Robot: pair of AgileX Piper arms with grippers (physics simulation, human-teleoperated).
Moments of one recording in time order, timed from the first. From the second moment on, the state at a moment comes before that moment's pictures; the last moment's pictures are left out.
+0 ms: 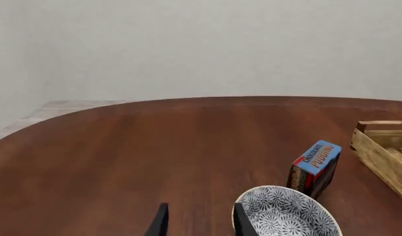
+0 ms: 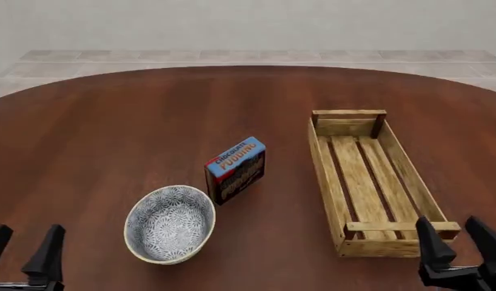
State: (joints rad) left arm 0.00 0.00 0.00 0.00 0.00; right arm 0.01 0.28 0.00 -0.16 0.00
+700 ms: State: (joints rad) left arm 0.00 0.00 0.00 0.00 0.00; right arm 0.04 0.09 -0.02 -0.08 -0.04
